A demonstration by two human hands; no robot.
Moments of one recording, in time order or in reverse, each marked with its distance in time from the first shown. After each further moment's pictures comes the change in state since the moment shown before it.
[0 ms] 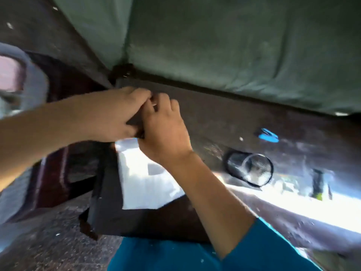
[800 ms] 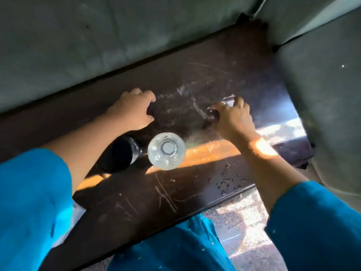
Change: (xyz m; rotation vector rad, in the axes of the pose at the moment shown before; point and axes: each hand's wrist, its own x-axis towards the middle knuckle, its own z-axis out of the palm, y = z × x) left_hand 0.190 0.333 0.160 0.181 -0.093 0.202; right_hand -0.278 0.406 -0.035 0.107 0.006 0.918
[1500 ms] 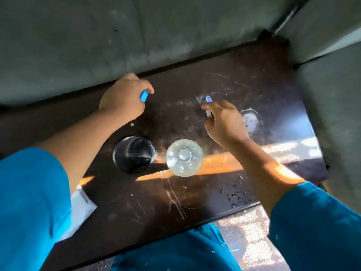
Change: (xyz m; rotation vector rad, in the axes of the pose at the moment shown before) left_hand -0.015 -0.043 -0.038 -0.113 0.318 -0.091; right_hand 0.011 -0.059 0.005 0.132 0.156 -0.327
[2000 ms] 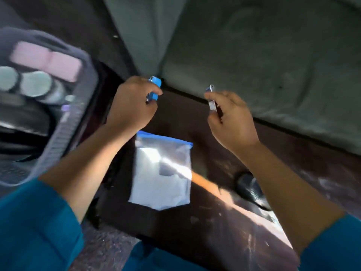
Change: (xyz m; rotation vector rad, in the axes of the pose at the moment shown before) left_hand -0.216 -0.244 -0.132 -0.170 0.577 -0.474; right_hand 0.004 -0.359 0.068 0.181 -0.092 -0.648
